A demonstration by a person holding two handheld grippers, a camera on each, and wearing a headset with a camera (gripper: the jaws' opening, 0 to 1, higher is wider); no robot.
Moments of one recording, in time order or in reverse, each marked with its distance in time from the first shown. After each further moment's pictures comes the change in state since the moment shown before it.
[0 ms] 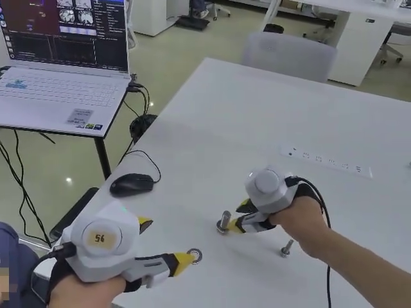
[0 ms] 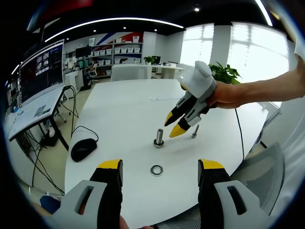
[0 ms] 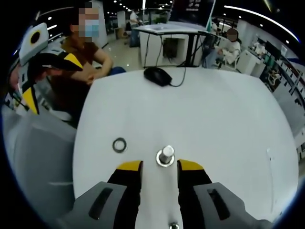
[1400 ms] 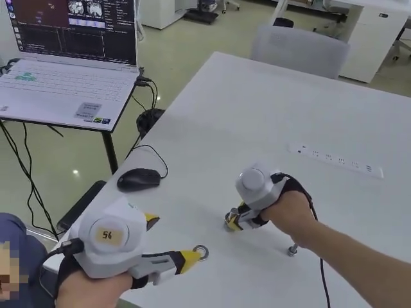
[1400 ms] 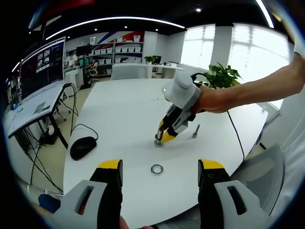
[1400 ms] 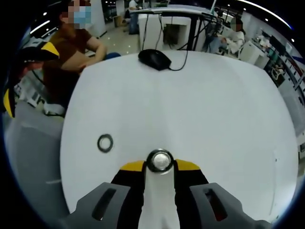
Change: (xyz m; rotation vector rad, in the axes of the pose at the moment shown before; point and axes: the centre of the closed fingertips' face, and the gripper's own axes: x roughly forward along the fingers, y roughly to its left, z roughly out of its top) left arm 0.003 0.004 -0.004 -0.016 0.002 -0.003; right arm 0.049 -0.017 -0.012 0.003 0.133 0.006
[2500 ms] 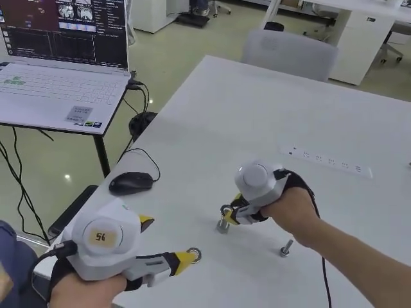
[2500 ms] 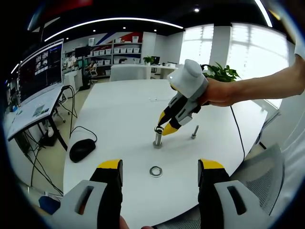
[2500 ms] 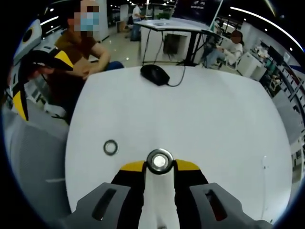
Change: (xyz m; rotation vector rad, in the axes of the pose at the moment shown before) left arm 0.000 -0.004 0.005 0.011 -0.005 -0.008; right arm -0.038 0.000 0.018 -0.051 -0.080 -0.040
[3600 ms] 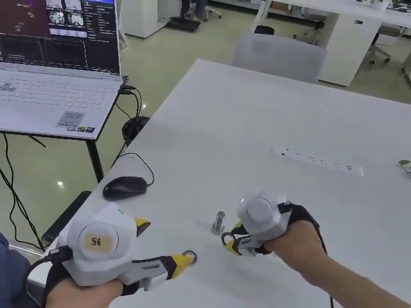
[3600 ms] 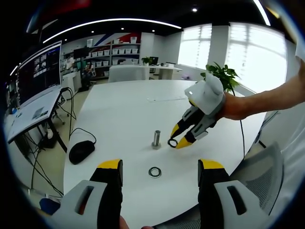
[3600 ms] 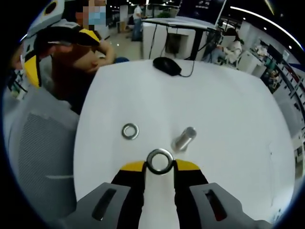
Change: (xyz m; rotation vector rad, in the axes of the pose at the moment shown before) left arm 0.000 -0.004 0.003 0.015 -0.003 -0.009; right arm -0.015 0.041 -0.030 0.006 -0.015 -0.008
